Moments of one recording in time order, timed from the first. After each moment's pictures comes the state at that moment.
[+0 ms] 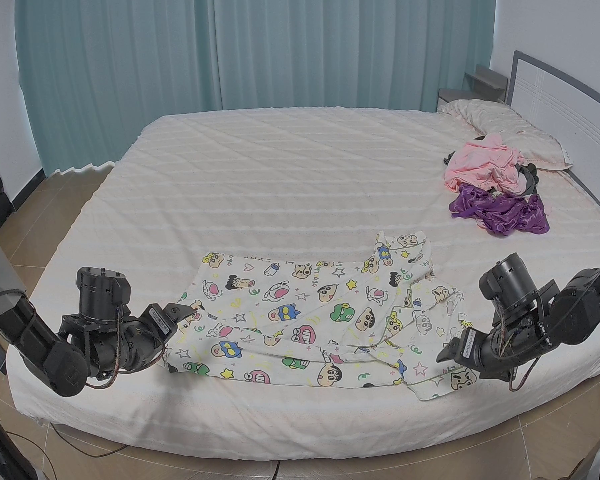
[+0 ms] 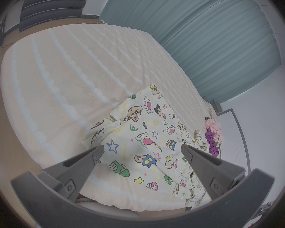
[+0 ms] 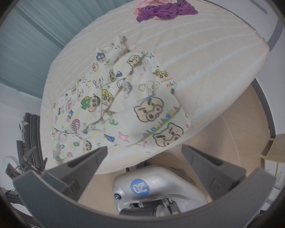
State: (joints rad) left arm -0.23 1.88 -0.47 -0.78 -0.02 -0.93; right arm 0.43 1.79 -0.75 0.07 -0.11 0.85
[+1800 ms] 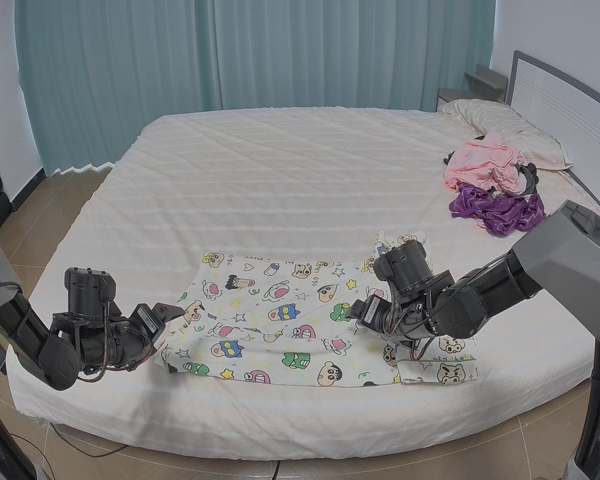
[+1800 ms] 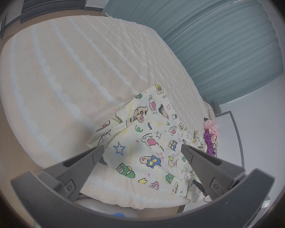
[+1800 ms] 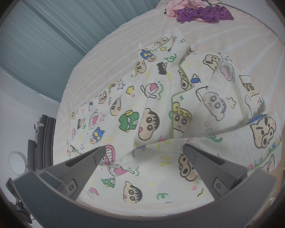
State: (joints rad) left arm -0.14 1.90 -0.46 -0.78 -0.15 -0.92; right arm 0.58 2.22 -1.18 -0.16 -0.17 0.91
